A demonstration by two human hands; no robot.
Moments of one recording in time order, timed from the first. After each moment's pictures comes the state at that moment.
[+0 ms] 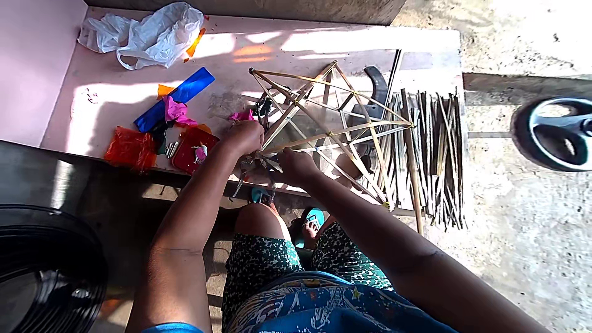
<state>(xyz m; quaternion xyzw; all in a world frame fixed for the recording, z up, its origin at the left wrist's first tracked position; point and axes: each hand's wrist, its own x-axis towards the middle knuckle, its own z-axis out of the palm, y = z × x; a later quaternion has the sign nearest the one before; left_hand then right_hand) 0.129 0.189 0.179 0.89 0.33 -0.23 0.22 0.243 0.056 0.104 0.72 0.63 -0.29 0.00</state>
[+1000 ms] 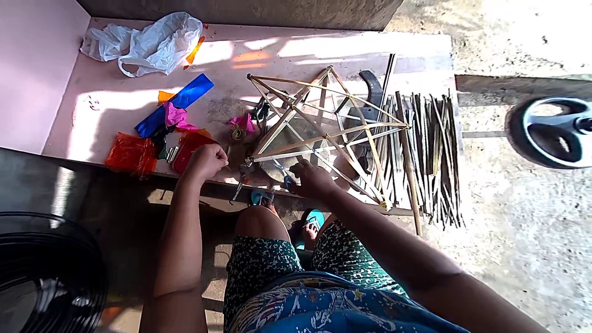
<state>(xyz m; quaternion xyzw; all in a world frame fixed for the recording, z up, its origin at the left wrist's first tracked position) 0.024 0.183 0.156 0.79 0.51 -0.07 0.34 0.273 0.007 0.088 0.74 0.59 -0.32 -0.05</state>
